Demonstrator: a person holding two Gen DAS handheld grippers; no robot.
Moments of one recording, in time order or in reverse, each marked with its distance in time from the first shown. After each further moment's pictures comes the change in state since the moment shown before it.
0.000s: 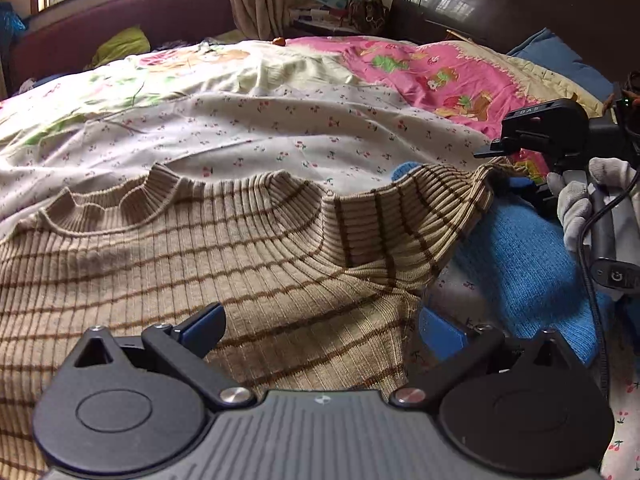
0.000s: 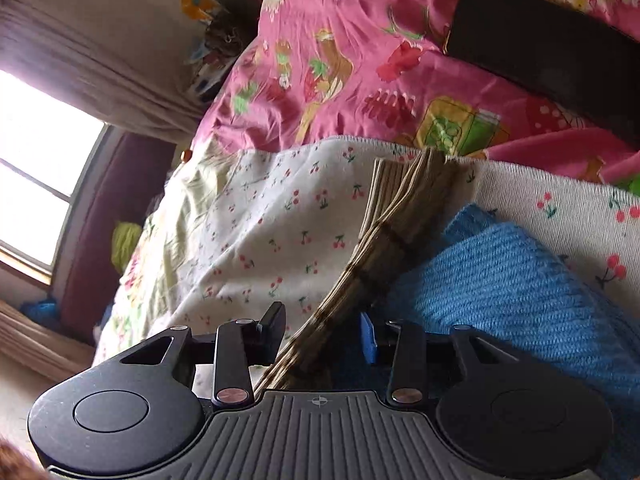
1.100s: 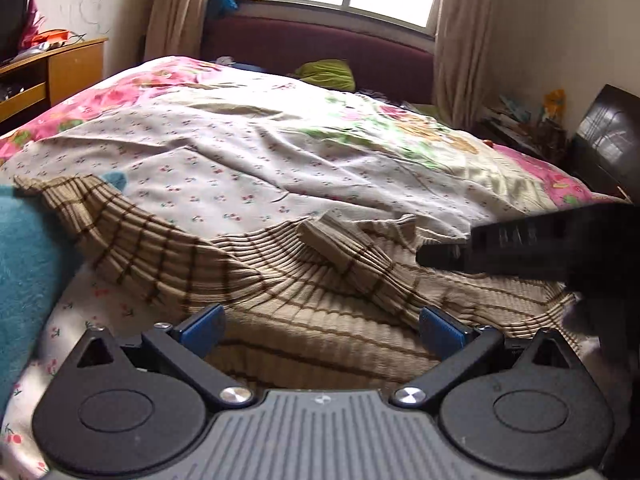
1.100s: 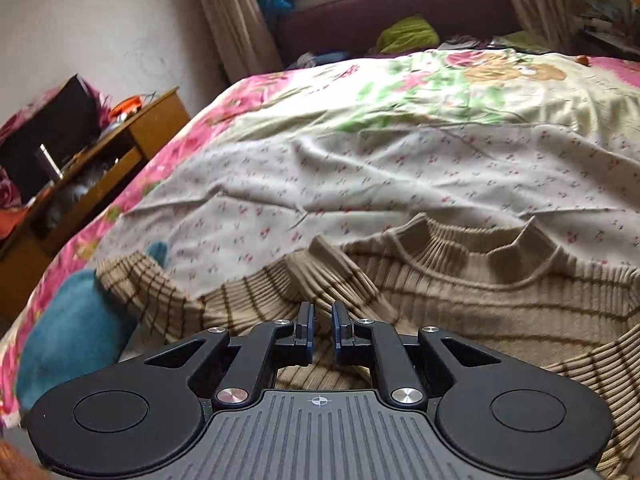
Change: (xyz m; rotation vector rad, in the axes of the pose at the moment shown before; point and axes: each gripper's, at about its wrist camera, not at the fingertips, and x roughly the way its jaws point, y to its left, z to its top) left arm -0.124 0.228 -0.073 -0.428 -0.227 0.324; right arm -0.032 0.272 -0.348 -1.061 0.367 0.399
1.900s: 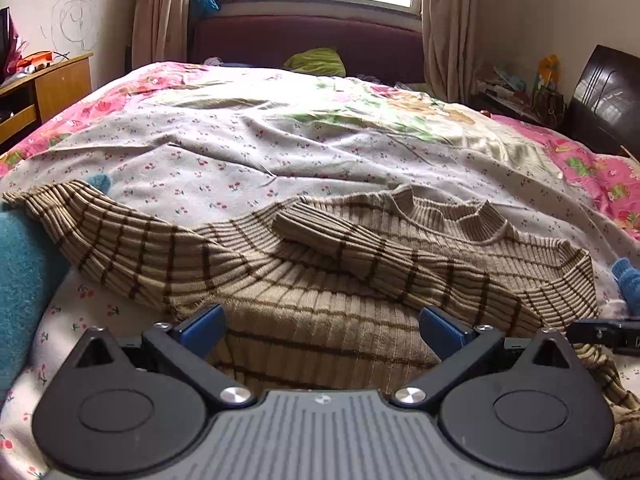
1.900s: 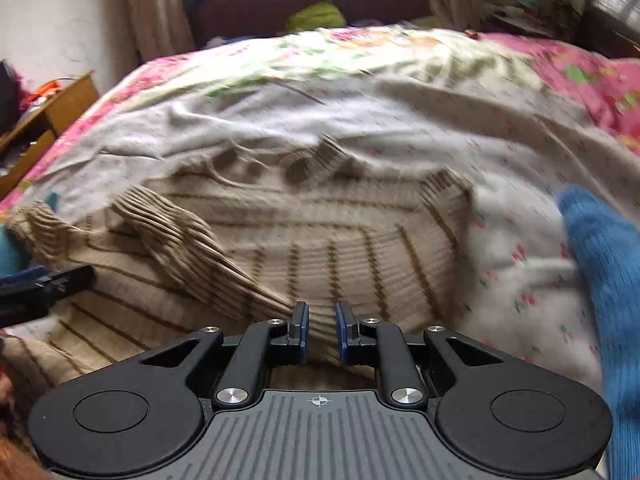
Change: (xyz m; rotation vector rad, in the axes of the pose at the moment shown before) left arm 0.013 -0.021 -0.012 0.103 0.020 0.037; right arm -0.066 -0.095 -0.063 0.026 0.025 -0.199
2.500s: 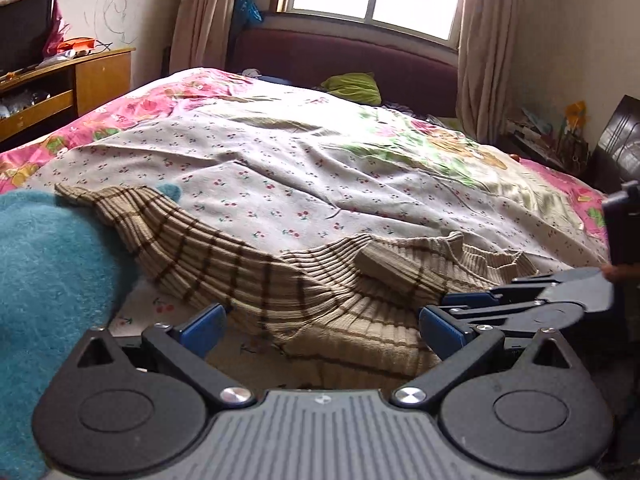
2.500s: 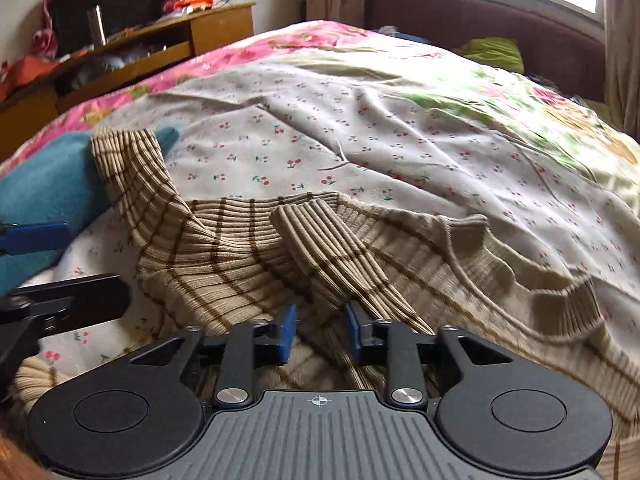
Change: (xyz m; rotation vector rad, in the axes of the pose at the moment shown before) left arm -0.023 0.063 0.010 -0.114 -0.053 0.029; right arm 0.102 0.148 0.046 -0.444 0.043 0.152
